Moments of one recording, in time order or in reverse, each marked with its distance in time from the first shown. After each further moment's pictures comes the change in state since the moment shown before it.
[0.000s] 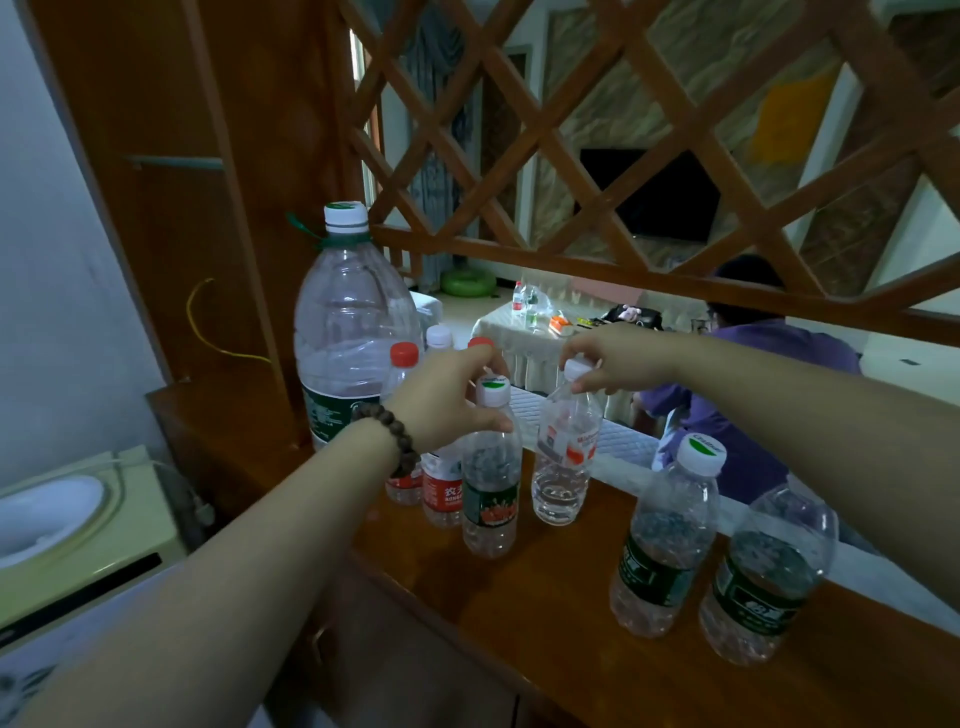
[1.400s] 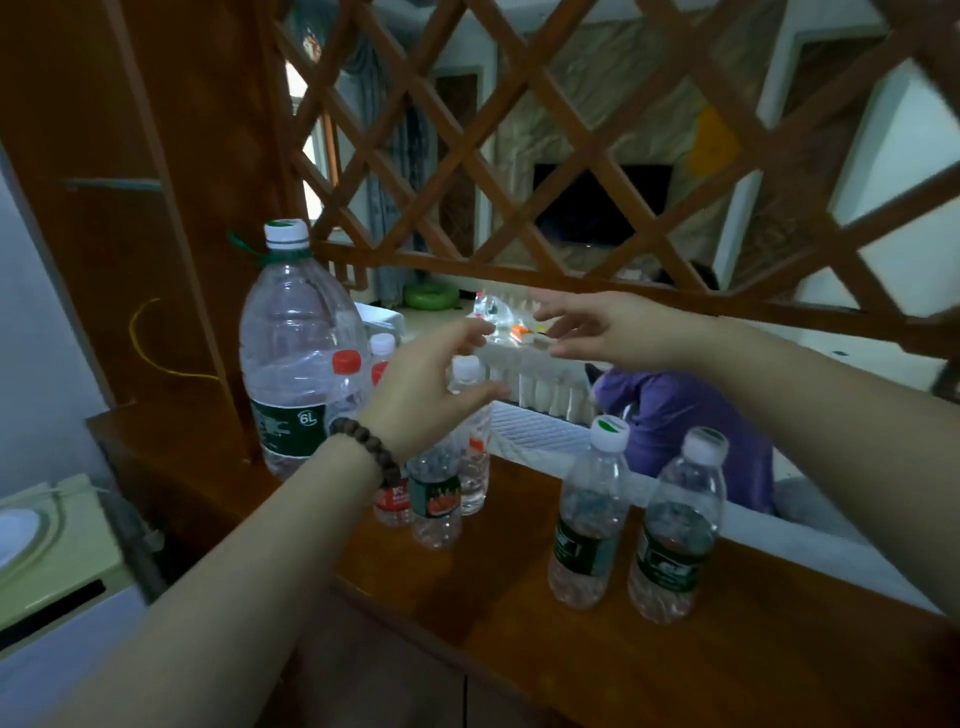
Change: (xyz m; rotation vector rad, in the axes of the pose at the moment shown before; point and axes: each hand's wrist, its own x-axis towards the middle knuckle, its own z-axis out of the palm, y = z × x) left_hand -0.015 0.063 0.010 -0.133 0.243 0.183; right_hand -0.089 0.005 -0.031 0.373 0.215 -0.028
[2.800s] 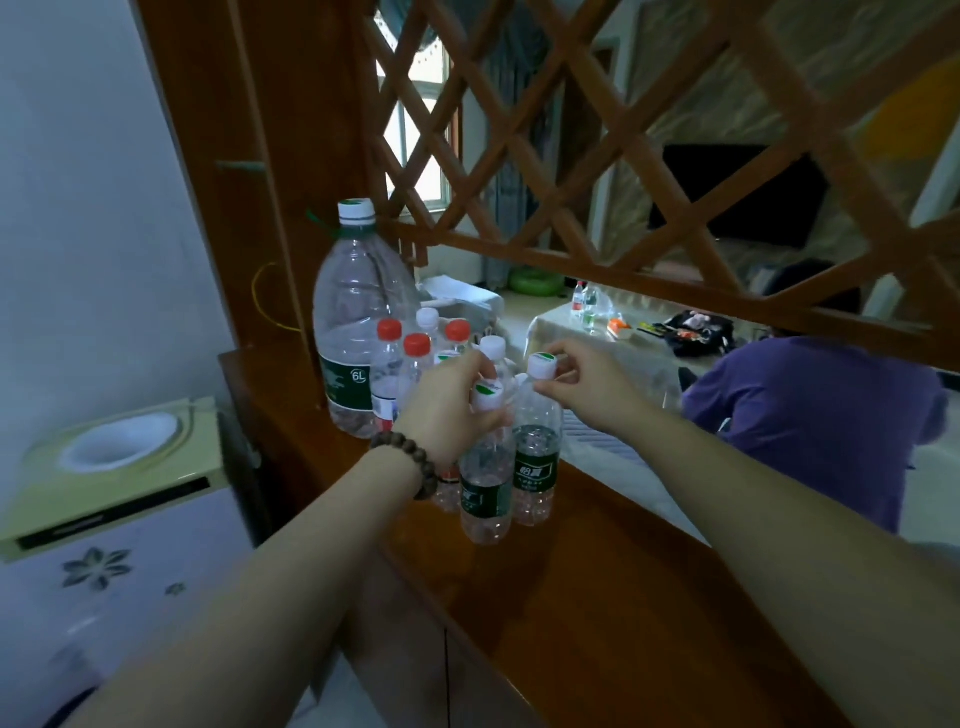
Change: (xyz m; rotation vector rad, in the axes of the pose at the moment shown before) left_hand -0.022 0.022 0.050 0.295 0.041 -0.387; right_hand 0.020 0.047 0.080 0.328 0.162 -0.077
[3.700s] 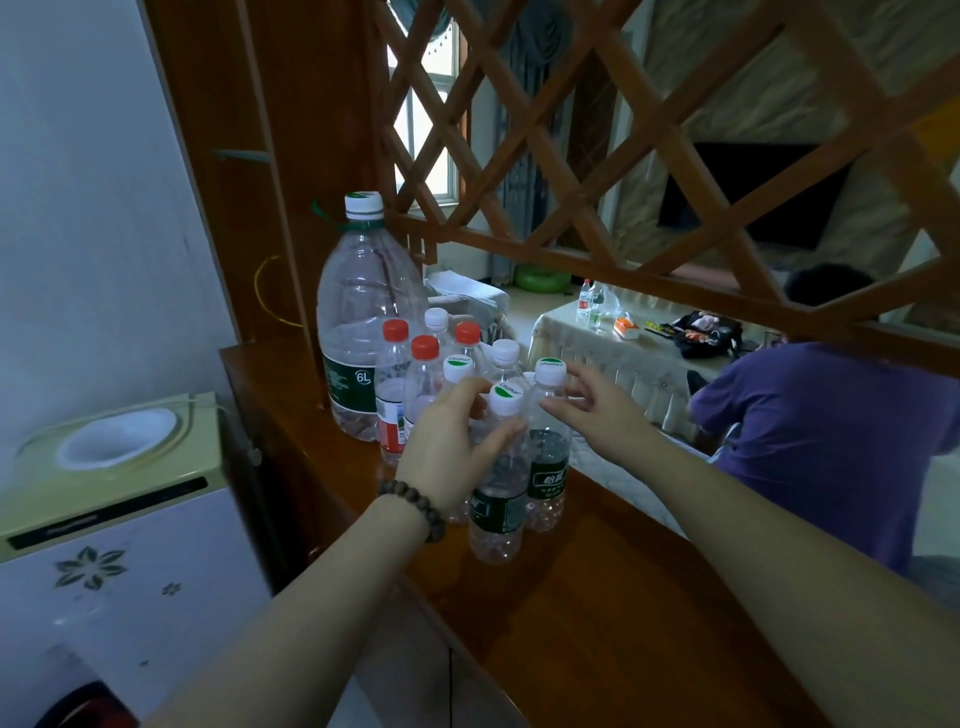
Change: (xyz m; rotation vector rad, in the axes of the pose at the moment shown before) left_hand -0.013 -0.024 0.025 -0.166 0.156 0.005; right_hand 0.004 0.031 0.021 0.214 -0.078 0.050
